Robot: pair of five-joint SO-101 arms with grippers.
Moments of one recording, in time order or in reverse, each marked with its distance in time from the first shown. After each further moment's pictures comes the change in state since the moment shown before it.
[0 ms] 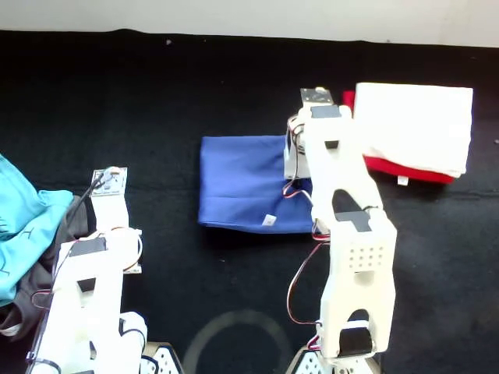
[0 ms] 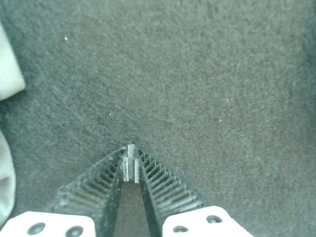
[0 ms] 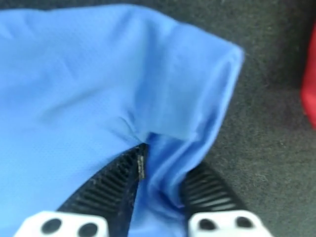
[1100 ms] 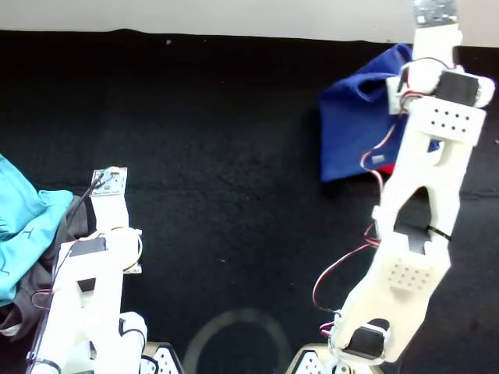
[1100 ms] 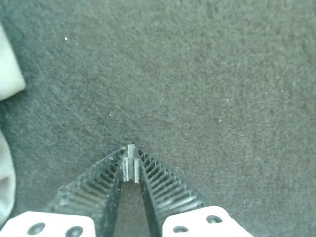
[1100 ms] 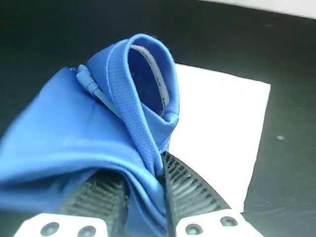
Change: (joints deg) left arm 0.0 0.0 0.0 0.0 0.0; right arm 22.7 -11.4 -33.3 2.7 27.3
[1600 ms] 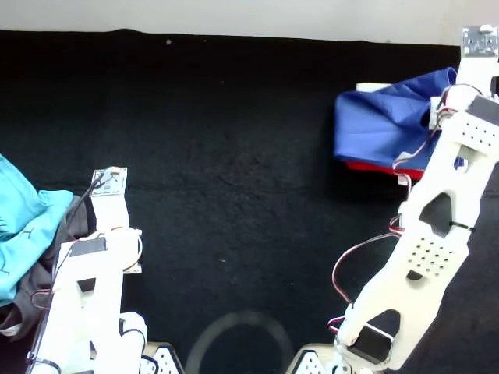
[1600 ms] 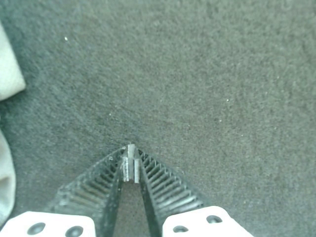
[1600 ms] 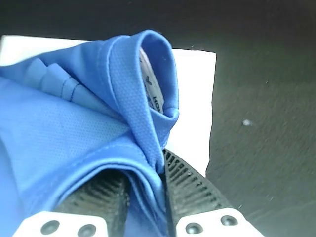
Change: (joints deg) left arm 0.0 0.0 0.0 0.0 0.0; right arm 11.1 16.8 -0.8 -16.6 4.0
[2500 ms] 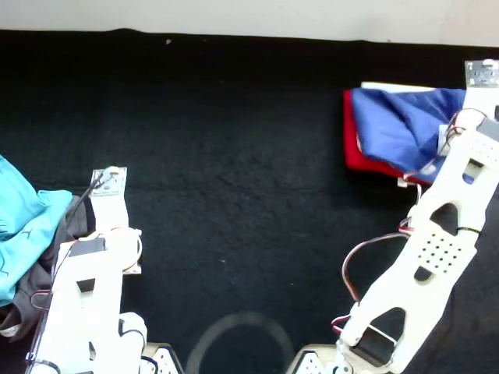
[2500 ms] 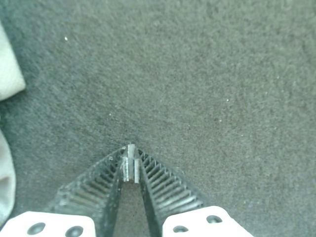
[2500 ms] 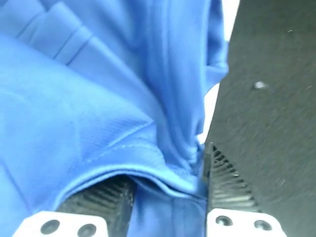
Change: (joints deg) left arm 0.0 0.0 0.0 0.0 0.0; right arm 3.7 7.9 -0.2 0.6 2.5
